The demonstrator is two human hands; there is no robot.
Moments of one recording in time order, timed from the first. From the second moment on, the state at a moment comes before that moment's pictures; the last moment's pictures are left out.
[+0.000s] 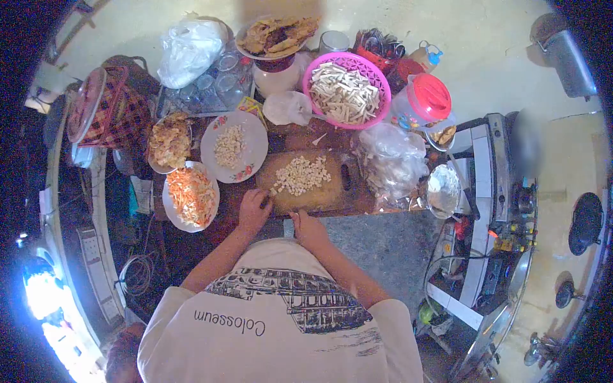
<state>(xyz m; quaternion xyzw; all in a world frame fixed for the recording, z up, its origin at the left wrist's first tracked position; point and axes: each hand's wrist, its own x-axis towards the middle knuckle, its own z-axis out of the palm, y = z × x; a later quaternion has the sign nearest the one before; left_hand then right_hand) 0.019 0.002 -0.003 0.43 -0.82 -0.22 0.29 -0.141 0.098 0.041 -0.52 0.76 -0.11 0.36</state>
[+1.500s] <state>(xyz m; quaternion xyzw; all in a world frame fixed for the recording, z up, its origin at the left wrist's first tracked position) 0.022 0.005 -0.015 0.45 -0.81 -0.23 0.30 -0.132 0.096 0.039 -0.52 0.77 -0.10 0.36</state>
